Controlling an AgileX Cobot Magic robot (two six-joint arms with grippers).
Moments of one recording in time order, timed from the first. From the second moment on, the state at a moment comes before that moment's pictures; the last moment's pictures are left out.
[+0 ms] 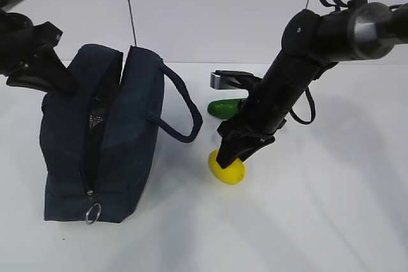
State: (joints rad) left arm -0.12 1.63 -1.22 -0.69 1.01 0.40; right arm 0.34 2.17 -1.55 0.57 1.03 -0.61
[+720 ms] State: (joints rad) left arm -0.12 1.63 -1.22 -0.69 0.92 0.40; right arm 0.34 2.17 -1.82 0.39 1.21 -0.36
